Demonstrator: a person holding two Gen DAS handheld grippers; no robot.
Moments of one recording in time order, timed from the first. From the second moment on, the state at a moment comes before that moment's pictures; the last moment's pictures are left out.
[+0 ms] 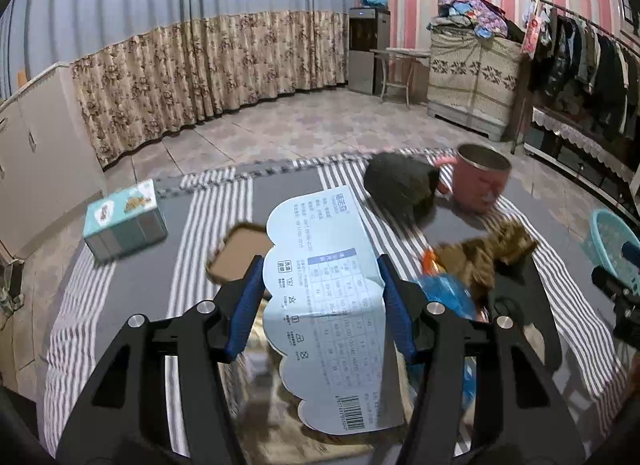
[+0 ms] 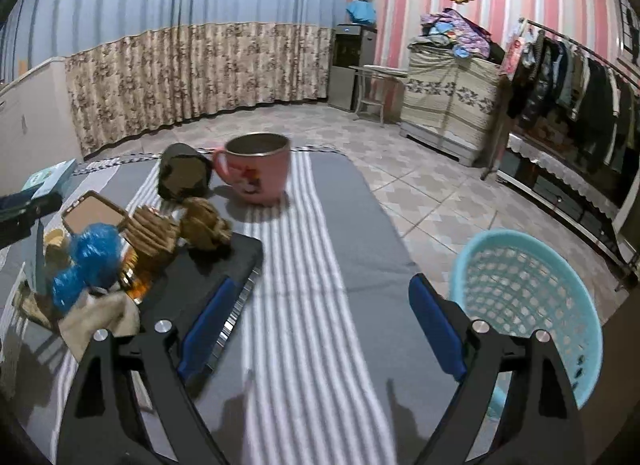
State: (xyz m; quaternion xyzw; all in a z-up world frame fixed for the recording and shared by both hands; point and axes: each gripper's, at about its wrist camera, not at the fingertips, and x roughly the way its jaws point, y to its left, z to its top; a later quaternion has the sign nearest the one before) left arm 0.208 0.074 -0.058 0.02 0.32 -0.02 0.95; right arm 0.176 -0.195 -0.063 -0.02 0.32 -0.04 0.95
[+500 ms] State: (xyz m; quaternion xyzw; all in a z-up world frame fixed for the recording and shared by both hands) left arm 0.233 0.086 -0.059 0.03 0.30 -0.01 0.95; right arm 0.250 -0.135 -0.075 -0.03 0.35 0.01 0.93
